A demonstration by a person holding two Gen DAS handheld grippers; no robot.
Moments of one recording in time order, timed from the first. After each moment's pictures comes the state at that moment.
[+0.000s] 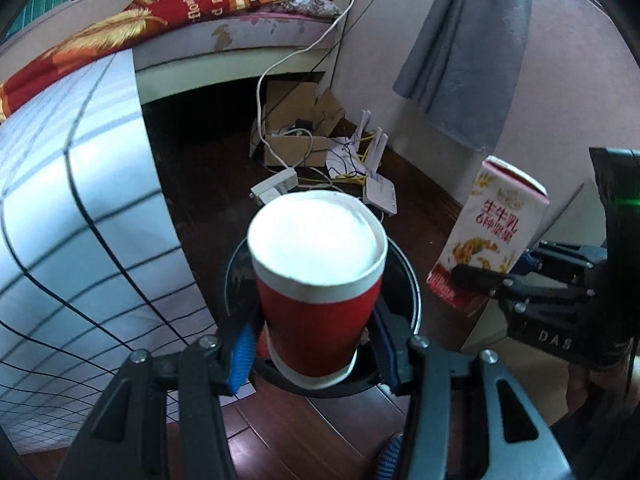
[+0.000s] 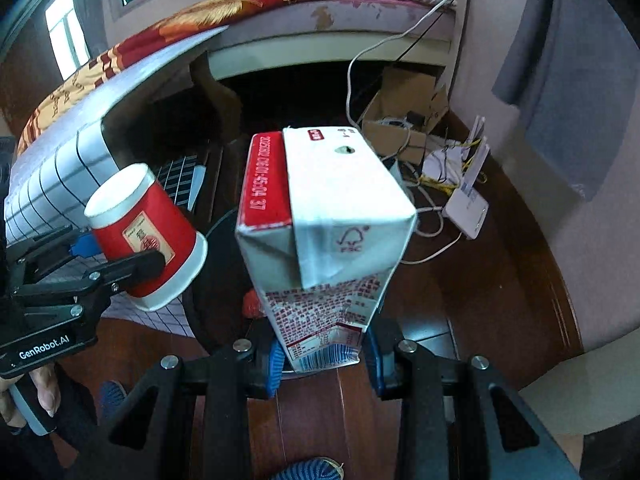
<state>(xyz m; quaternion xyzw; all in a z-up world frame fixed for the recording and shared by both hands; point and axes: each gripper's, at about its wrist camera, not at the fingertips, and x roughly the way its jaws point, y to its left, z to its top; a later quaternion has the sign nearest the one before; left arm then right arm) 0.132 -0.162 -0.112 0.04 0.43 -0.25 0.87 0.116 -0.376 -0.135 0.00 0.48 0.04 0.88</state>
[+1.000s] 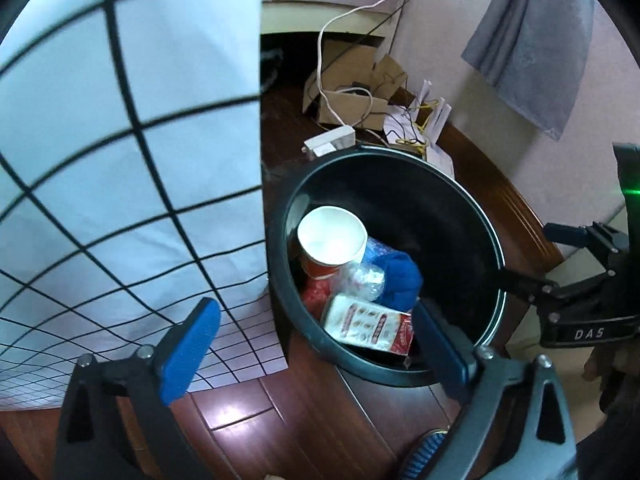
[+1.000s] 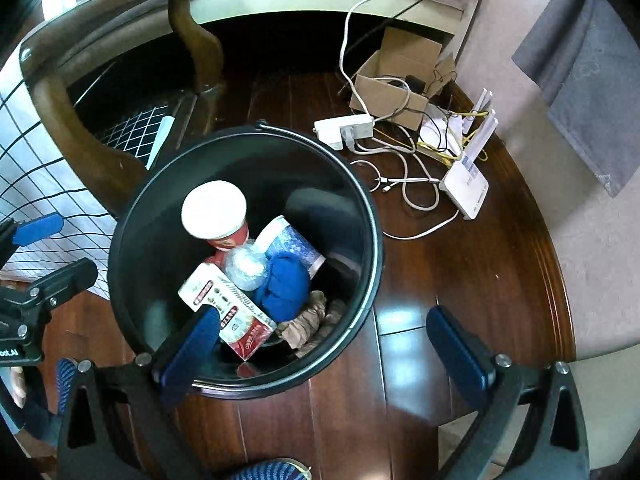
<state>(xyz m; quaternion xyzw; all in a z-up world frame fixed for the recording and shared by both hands) 0.146 -0.135 -0.172 0.03 0.48 -0.16 0.86 0.151 -0.377 -0.203 -0.05 0.52 0.02 0.85</state>
